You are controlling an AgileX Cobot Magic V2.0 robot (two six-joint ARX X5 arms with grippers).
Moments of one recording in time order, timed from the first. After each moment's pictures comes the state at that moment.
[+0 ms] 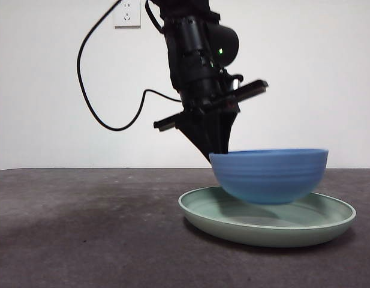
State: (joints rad) left arm -0.73 2.29 2.15 -1.24 0.23 -0.13; right arm 0.00 0.60 1.03 -1.08 -0.65 0.05
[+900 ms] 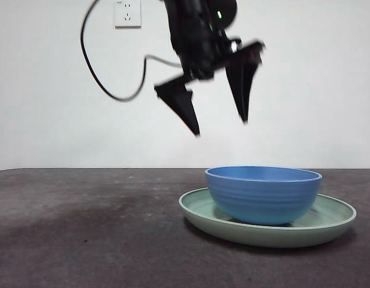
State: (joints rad) left arm -0.71 2.32 2.45 -1.42 0.18 -0.12; right arm 0.00 0.60 1.03 -1.08 -0.65 0.05
